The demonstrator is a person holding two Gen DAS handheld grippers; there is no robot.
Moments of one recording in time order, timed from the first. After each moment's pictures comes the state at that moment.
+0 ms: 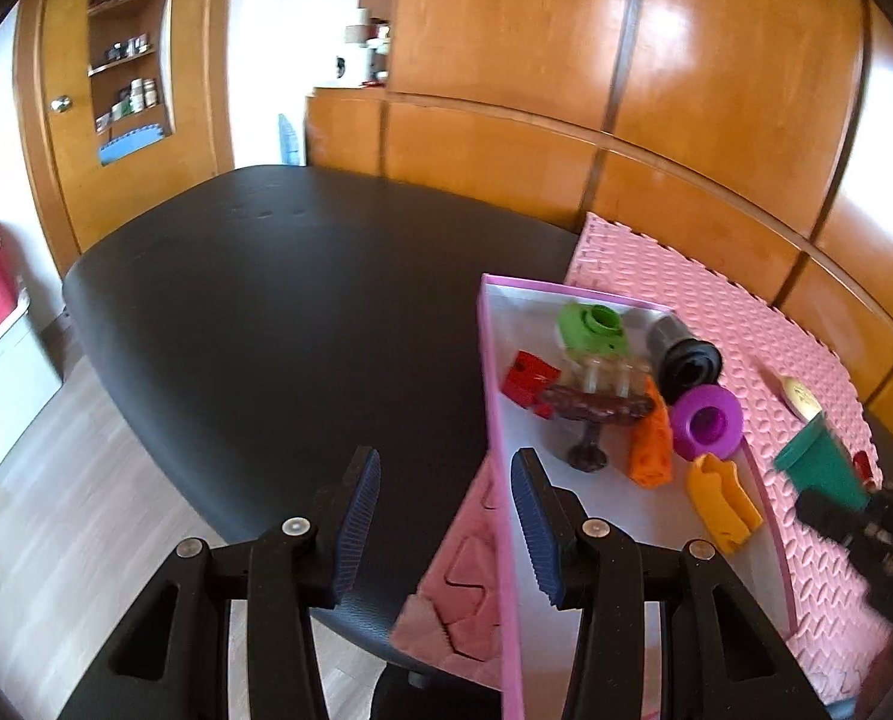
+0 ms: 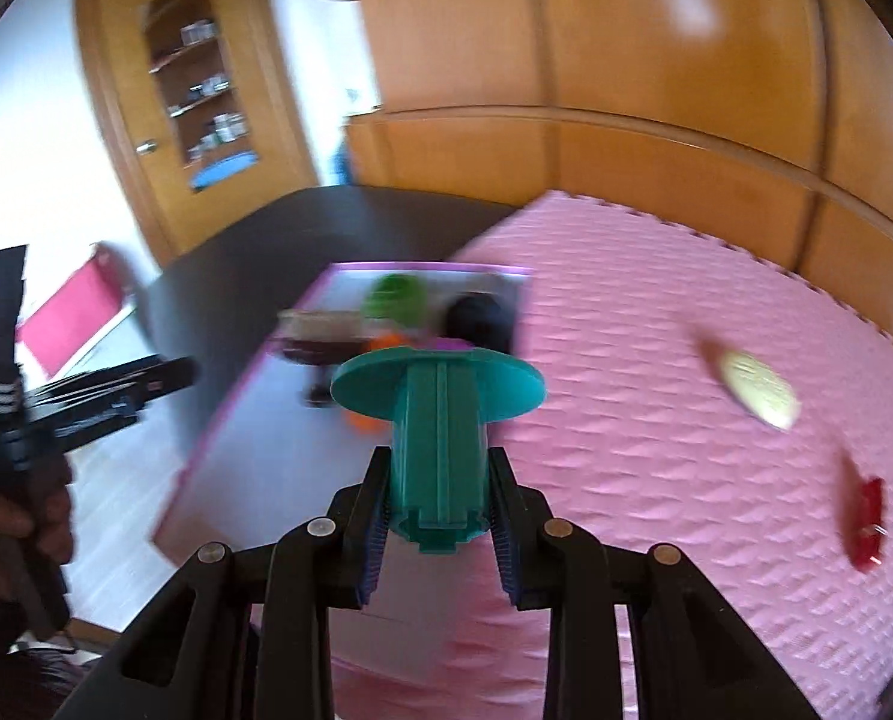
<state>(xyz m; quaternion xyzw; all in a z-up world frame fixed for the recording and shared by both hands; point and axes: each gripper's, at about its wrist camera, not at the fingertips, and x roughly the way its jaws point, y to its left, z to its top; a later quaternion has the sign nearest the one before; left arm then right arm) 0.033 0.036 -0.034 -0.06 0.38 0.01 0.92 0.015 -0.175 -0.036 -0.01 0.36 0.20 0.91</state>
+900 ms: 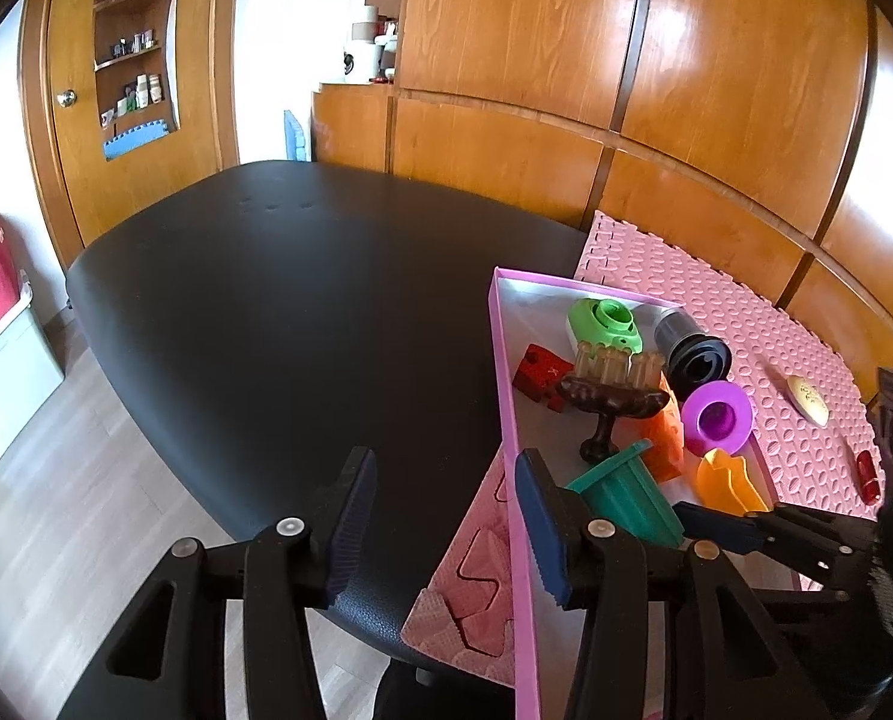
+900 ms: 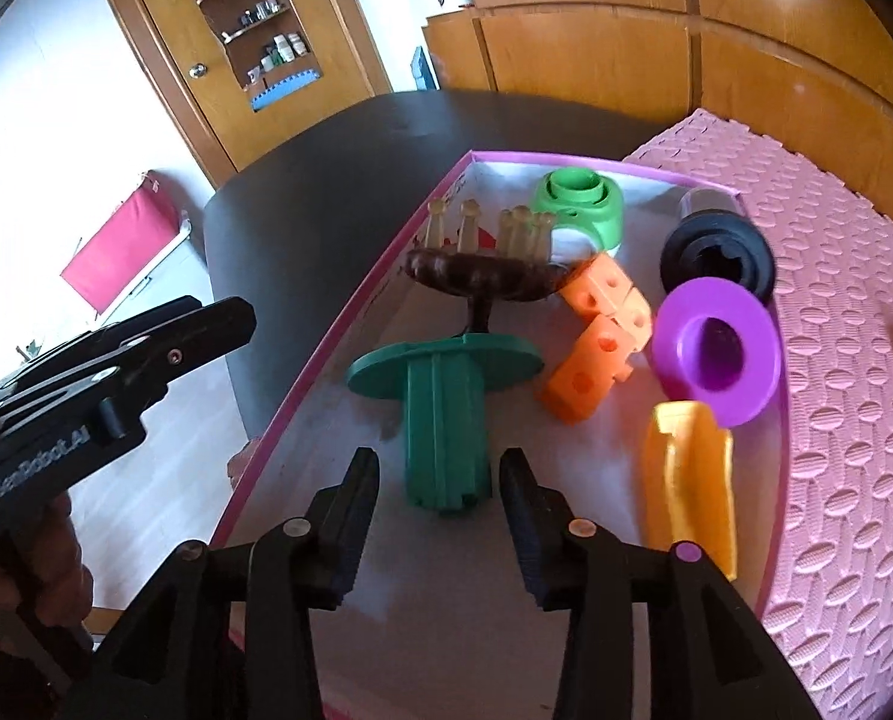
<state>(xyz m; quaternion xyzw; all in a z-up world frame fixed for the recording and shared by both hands) 0.032 0.039 -0.039 -0.06 0.38 0.01 0.92 0.058 -0.104 -0.082 -0.01 0.44 0.26 0.86</state>
